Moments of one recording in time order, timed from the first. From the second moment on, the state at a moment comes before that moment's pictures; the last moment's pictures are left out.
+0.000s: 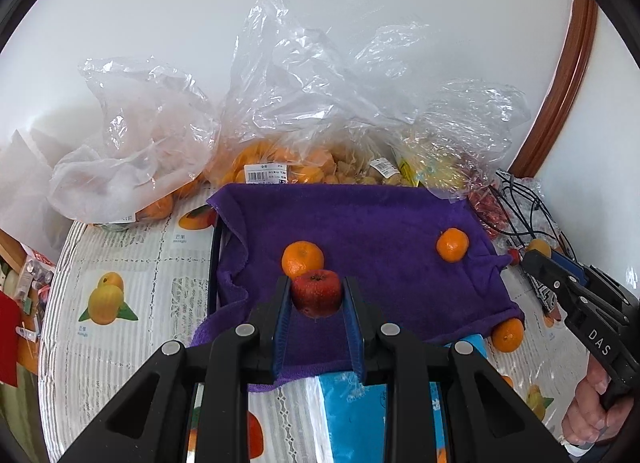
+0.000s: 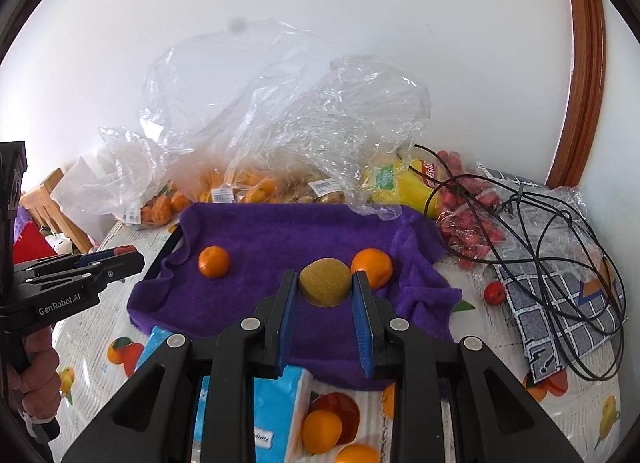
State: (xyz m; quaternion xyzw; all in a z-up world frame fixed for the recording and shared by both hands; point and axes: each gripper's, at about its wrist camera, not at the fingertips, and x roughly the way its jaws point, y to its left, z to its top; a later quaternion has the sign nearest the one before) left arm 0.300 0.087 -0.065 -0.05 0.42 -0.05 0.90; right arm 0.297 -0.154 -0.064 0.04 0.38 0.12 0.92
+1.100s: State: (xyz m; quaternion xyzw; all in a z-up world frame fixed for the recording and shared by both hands) left arm 0.357 0.090 -0.160 -0.04 0.51 -0.04 0.86; right arm 0.352 -0.160 -0.161 0.05 0.48 0.11 0.87
